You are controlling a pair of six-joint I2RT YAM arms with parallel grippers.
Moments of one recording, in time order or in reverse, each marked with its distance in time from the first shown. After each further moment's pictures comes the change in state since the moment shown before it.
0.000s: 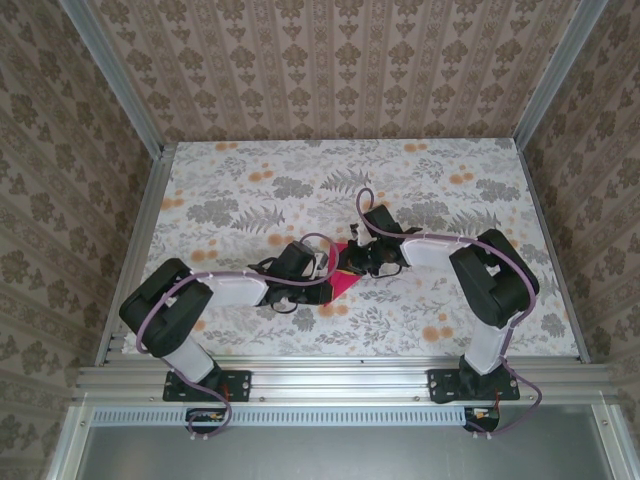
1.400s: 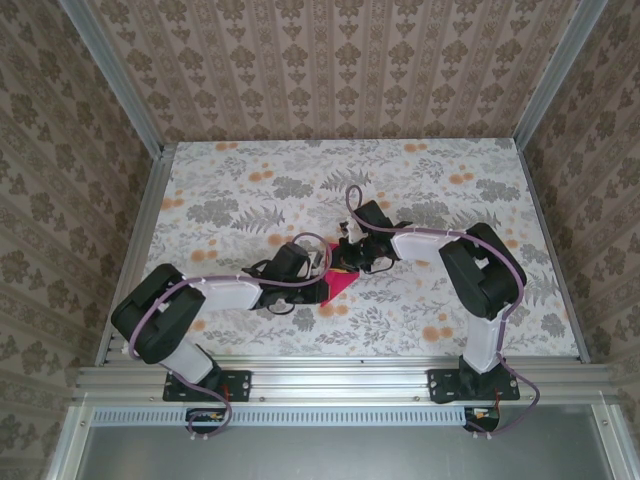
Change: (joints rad) left arm 0.014 -0.051 -0.047 0.041 -0.010 -0.069; right arm 0.020 0.082 0.104 -0.050 -0.052 -0.052
